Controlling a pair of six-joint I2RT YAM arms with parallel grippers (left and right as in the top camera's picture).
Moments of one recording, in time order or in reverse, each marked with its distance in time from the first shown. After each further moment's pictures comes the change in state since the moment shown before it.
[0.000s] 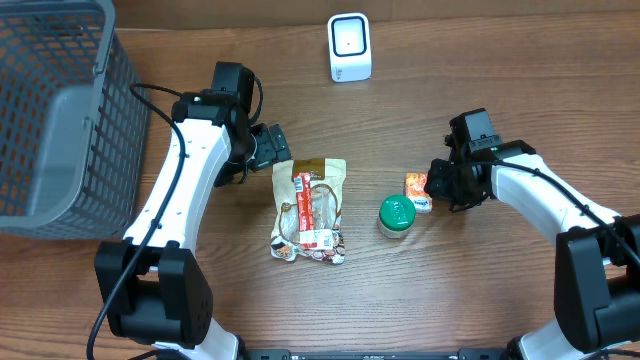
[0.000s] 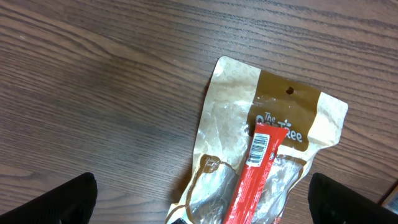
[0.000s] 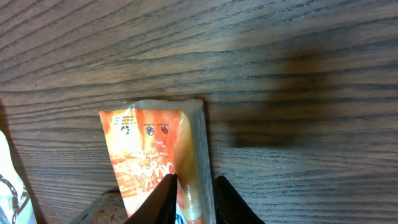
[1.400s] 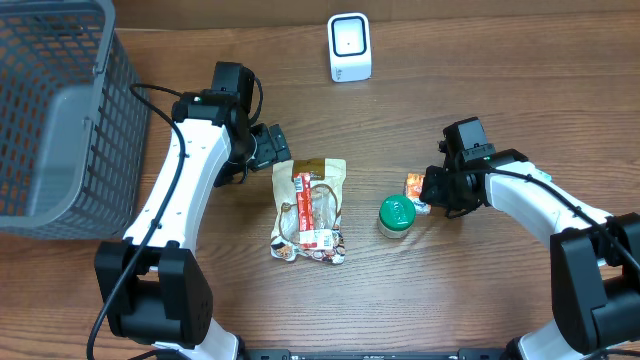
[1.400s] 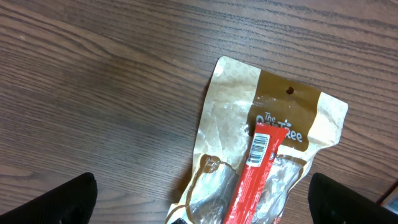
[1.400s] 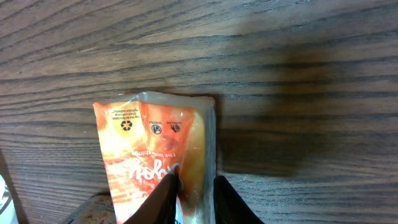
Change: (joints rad) left arm 0.000 0.000 0.000 0.000 0.000 0.000; right arm 0.032 0.000 -0.056 0.071 0.013 0.001
